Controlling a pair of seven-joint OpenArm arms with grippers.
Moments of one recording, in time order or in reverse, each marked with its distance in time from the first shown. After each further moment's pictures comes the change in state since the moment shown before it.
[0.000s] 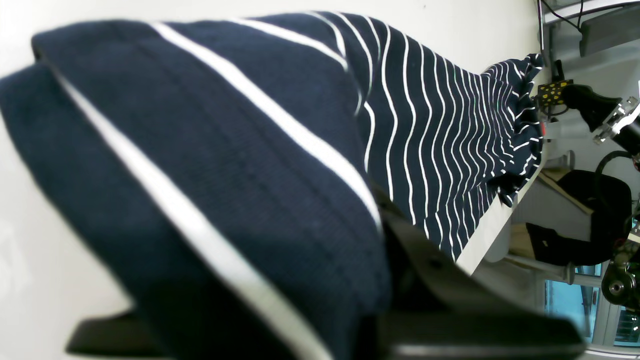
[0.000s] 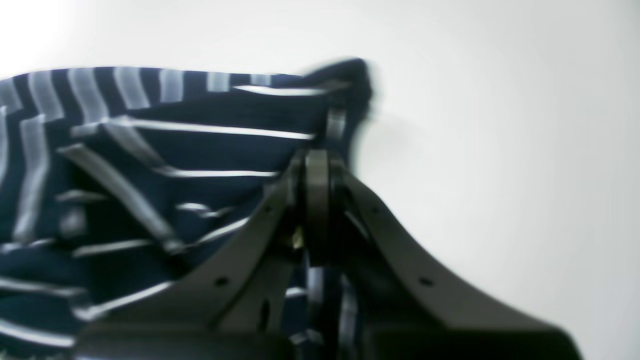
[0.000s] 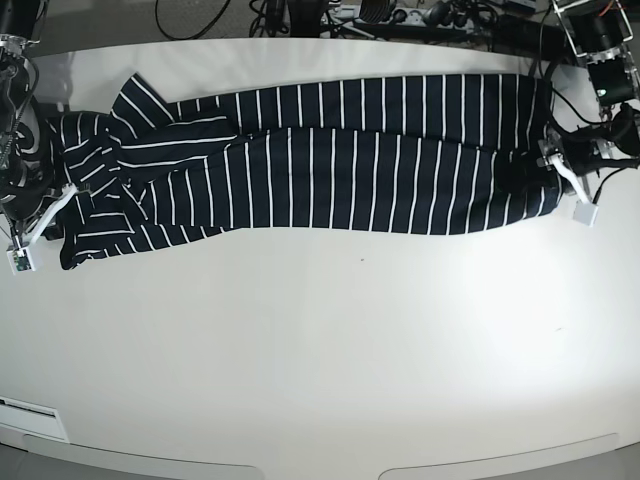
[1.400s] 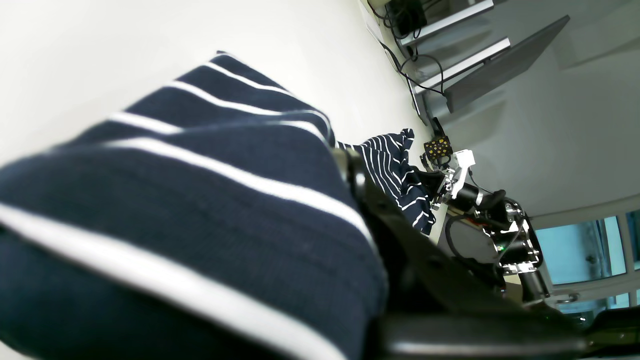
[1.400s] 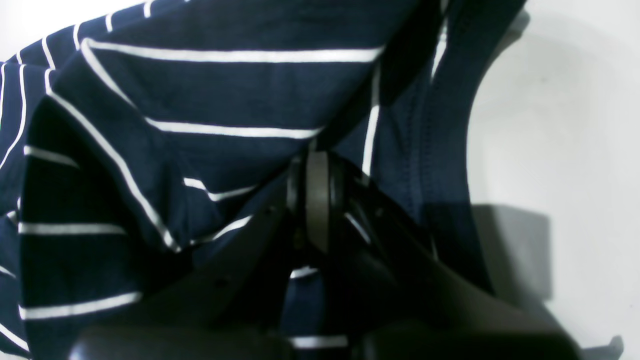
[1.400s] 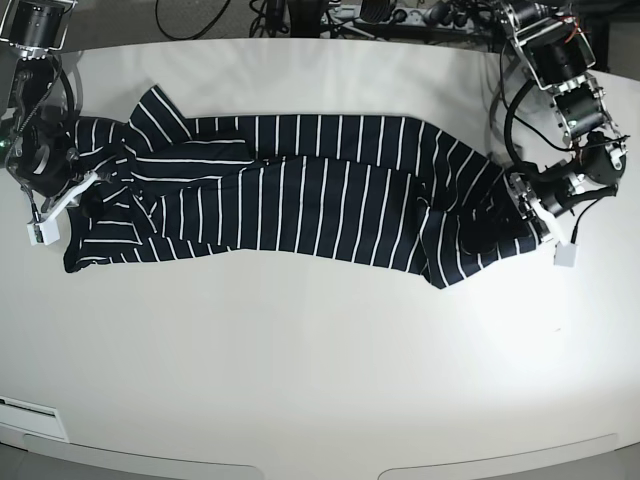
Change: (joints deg) left arm -10.0 10.9 -1.6 -0.1 -6.3 0.0 0.3; right arm 1.4 -7.0 0.8 -22.7 5.4 11.6 5.1
